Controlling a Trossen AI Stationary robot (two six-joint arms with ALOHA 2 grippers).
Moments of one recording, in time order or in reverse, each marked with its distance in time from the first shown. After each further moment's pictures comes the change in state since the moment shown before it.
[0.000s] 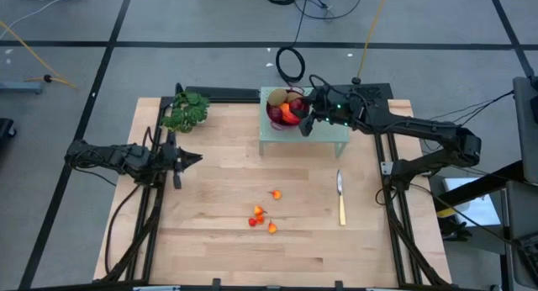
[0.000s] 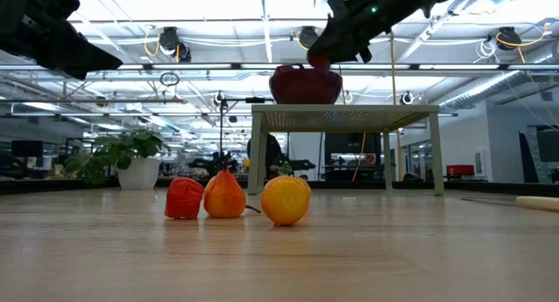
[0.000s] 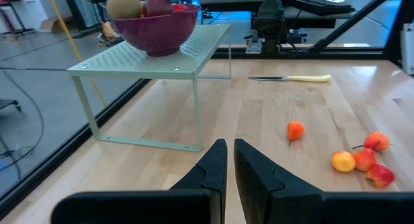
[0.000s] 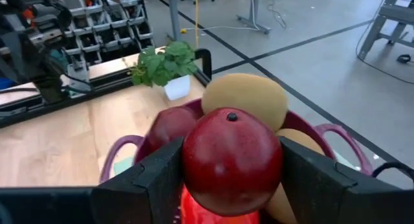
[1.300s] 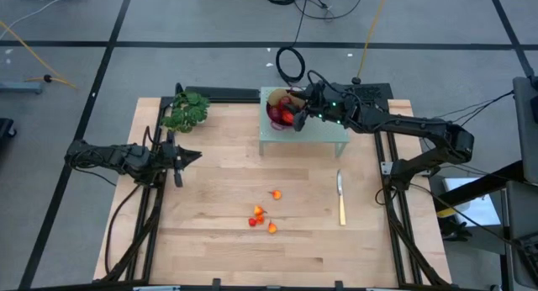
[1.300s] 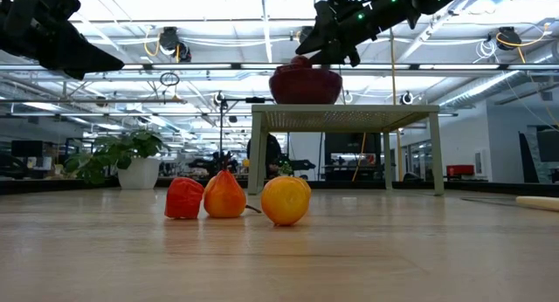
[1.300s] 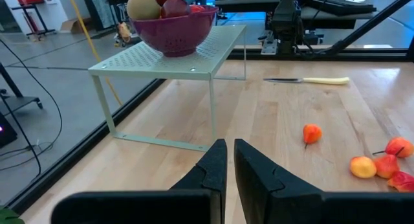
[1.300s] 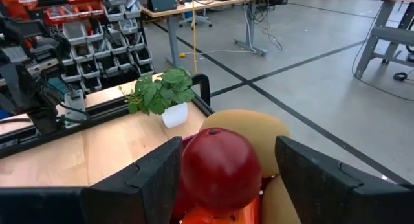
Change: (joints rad) left arm 0.000 0.000 0.000 0.002 -0.058 0.001; right arm -0.017 0.080 0.000 0.183 0.001 0.009
